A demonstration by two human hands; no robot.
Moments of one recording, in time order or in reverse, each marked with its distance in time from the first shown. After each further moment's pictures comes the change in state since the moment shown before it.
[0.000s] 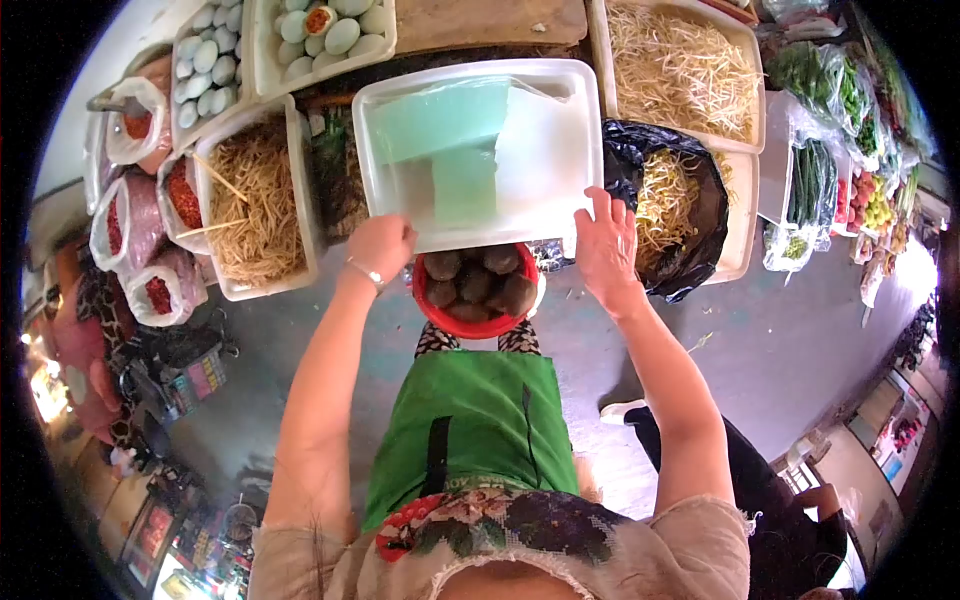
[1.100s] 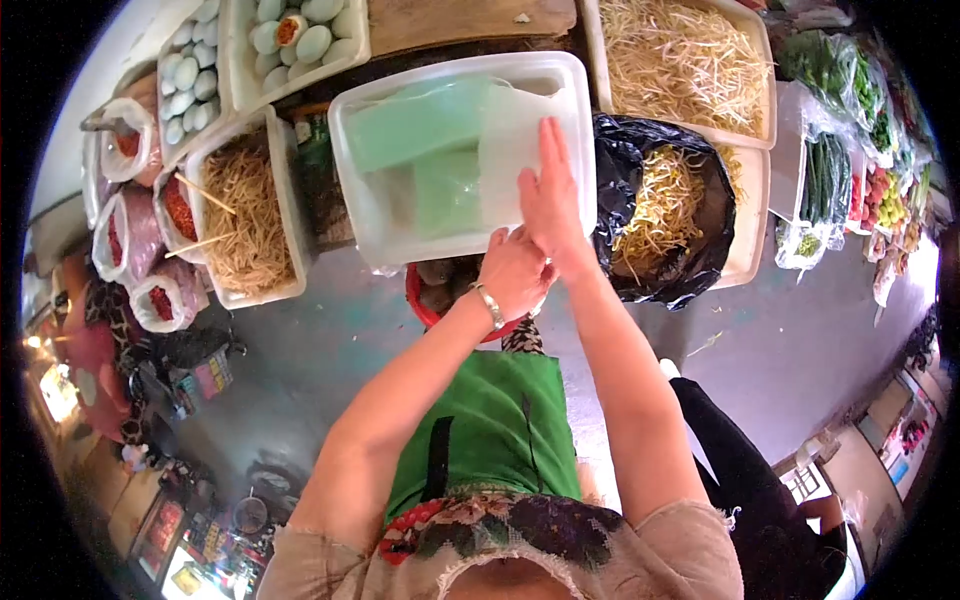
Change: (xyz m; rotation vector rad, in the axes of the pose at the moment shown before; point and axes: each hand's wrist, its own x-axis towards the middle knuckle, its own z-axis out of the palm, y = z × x) left_hand 0.010 0.171 0.061 -0.159 0.009 0.432; right_hand 0.073 -0.031 0.028 0.791 0.210 0.267
